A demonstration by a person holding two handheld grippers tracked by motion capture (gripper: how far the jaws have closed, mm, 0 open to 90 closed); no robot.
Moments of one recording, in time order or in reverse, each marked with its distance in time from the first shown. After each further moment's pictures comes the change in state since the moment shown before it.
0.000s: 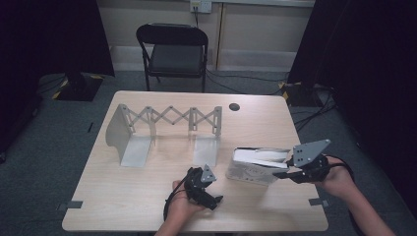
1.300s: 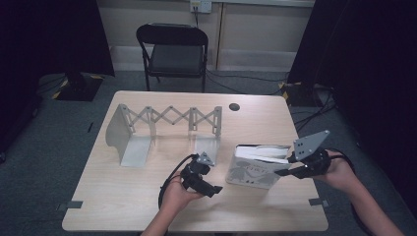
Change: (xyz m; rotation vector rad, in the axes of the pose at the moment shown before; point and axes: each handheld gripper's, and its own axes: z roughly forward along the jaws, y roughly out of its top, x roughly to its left) left arm 0.020 0.042 -0.041 0.062 -0.163 -0.094; right arm -0.019 -0.001 -0.002 0.005 0.093 0.021
